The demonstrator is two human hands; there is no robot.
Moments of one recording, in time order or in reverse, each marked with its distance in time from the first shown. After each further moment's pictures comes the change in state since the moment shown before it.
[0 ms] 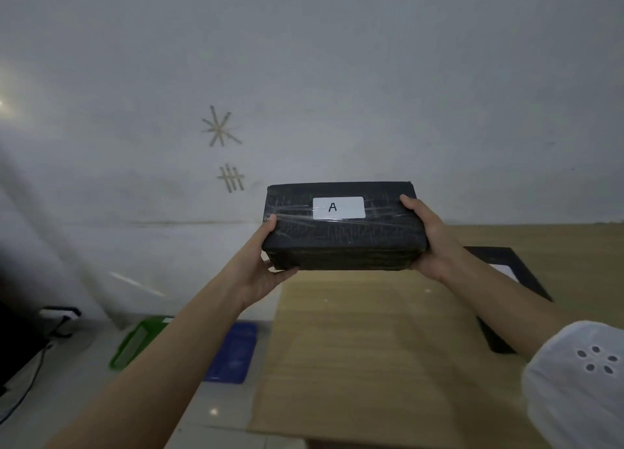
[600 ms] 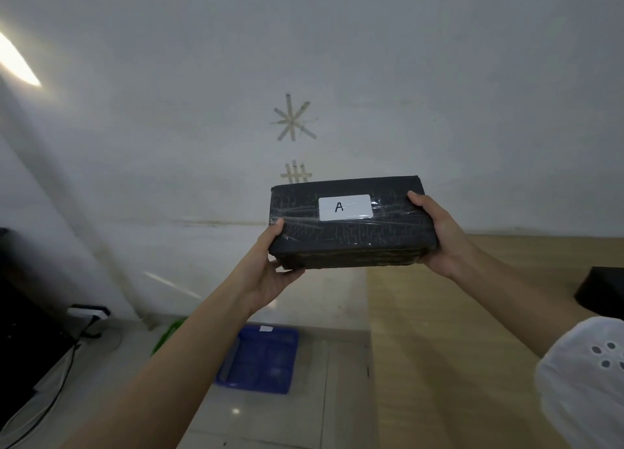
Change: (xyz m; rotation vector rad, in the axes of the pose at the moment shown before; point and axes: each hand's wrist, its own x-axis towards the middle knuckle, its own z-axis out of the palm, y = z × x) left_hand 0.075 0.108 -0.197 -0.088 -0.016 -0.025; right_hand 0.123 0.065 0.194 -0.053 0.001 -0.033
